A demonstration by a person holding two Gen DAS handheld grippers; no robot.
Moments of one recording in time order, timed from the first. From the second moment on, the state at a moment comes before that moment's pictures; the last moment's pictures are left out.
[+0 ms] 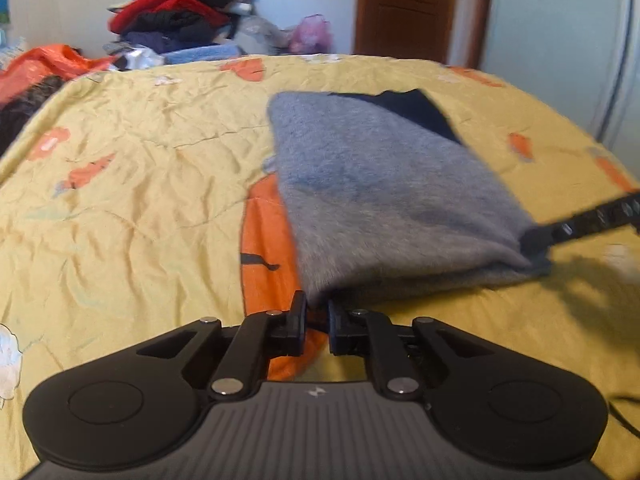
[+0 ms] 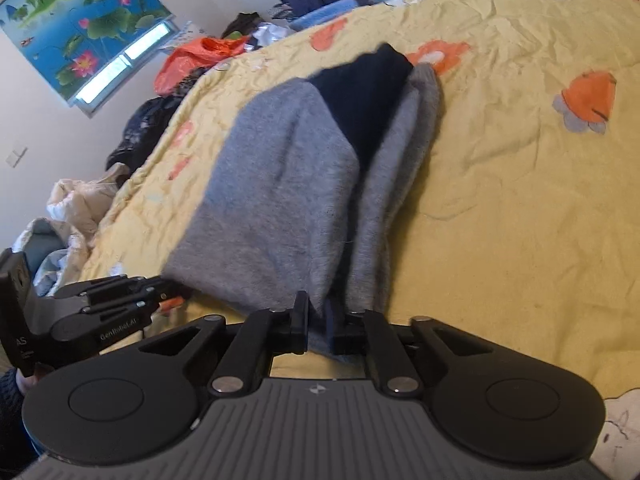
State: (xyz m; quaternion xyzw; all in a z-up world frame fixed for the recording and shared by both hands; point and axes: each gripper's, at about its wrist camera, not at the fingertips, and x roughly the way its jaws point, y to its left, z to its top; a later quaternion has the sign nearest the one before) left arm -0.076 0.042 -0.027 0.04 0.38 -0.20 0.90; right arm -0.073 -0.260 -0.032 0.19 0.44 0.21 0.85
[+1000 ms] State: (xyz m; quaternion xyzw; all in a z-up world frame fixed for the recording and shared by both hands) left arm 0.002 0.055 -0.027 -0.18 0.47 -0.26 0.82; right arm -0.033 -0.265 -0.052 0.30 0.45 0.24 0.80
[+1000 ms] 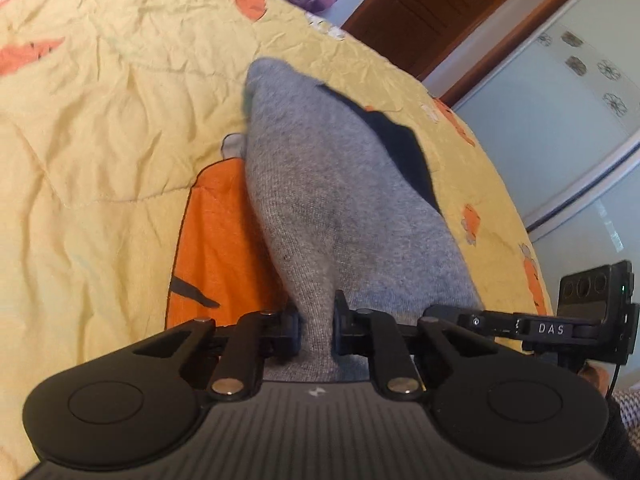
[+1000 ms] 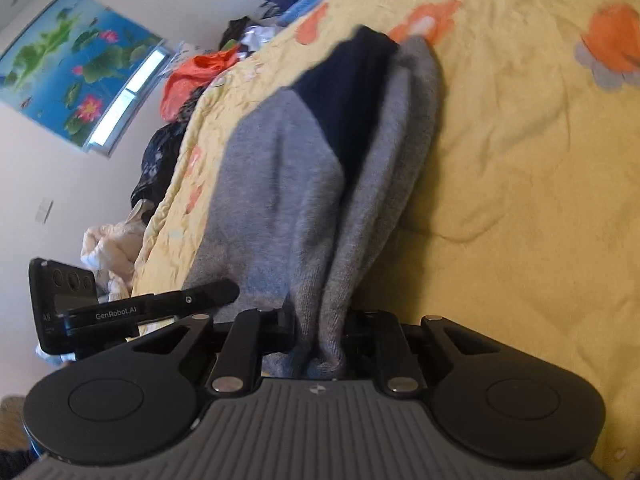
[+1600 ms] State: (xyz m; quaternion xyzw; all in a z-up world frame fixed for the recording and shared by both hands) left arm -0.026 0.010 0.031 0.02 0.25 -0.21 0.94; right arm -0.027 -0.282 0.016 0.28 0.33 0.19 0.88
